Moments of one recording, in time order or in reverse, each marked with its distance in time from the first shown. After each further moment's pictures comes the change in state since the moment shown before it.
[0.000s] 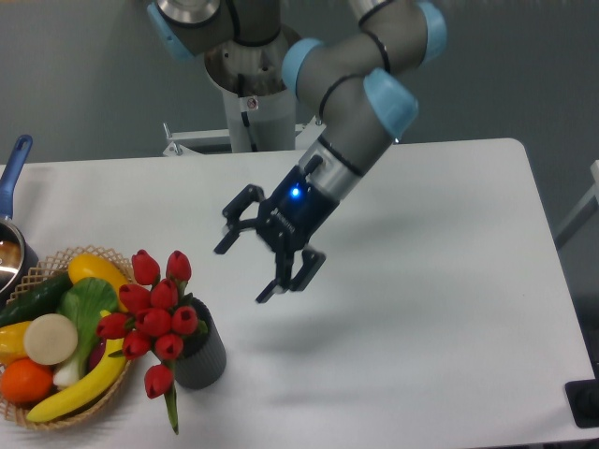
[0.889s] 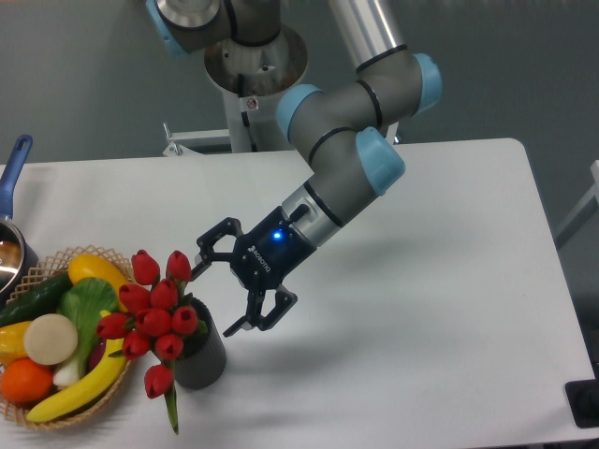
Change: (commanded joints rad) arm -0.051 -0.042 0.009 0.015 -0.006 0.040
